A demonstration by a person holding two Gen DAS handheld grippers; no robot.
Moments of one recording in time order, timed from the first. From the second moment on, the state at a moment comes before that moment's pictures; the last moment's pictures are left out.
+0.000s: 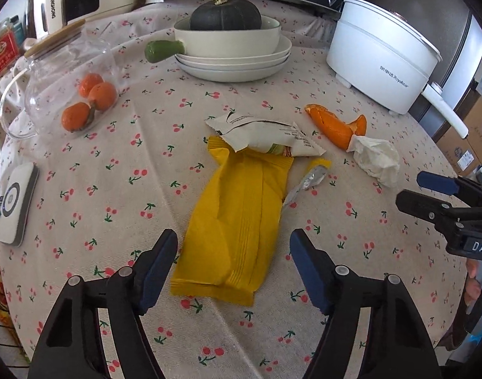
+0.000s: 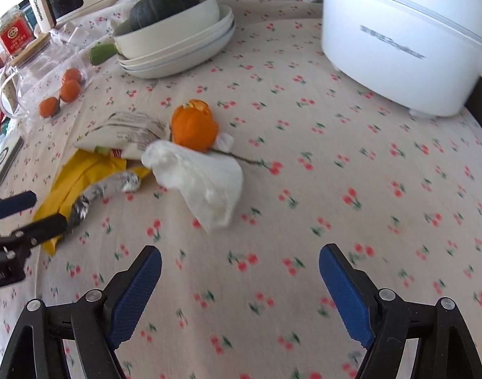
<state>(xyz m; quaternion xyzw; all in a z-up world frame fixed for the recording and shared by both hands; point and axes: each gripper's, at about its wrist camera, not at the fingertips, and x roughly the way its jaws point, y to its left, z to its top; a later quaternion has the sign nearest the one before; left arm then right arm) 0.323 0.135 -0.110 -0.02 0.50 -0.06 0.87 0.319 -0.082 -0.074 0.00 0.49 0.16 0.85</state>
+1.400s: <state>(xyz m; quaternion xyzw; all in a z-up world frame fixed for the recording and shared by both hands) 0.170 0.101 -0.068 -0.08 0.53 -0.04 0.85 0.182 -0.149 -0.042 0.03 0.52 0.16 0.84</state>
